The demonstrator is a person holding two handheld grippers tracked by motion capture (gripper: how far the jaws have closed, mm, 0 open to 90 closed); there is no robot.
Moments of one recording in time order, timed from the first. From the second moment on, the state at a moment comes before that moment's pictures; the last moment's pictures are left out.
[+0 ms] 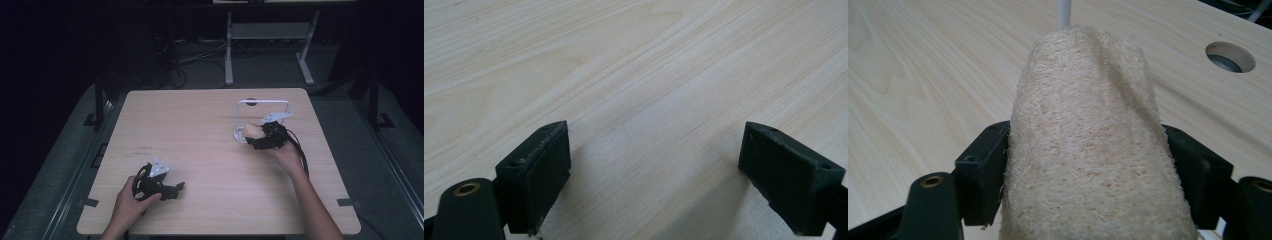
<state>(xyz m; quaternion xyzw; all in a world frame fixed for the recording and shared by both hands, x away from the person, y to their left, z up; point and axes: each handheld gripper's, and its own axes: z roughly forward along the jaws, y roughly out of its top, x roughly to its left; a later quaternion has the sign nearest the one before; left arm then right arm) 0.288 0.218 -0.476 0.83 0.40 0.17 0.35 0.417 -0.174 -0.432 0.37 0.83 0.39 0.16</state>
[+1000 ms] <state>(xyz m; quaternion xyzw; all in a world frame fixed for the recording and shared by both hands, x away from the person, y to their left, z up) 0.288 0.218 -0.476 0.83 0.40 0.17 0.35 0.447 -0.169 -0.462 0.39 0.82 0.39 0.15</state>
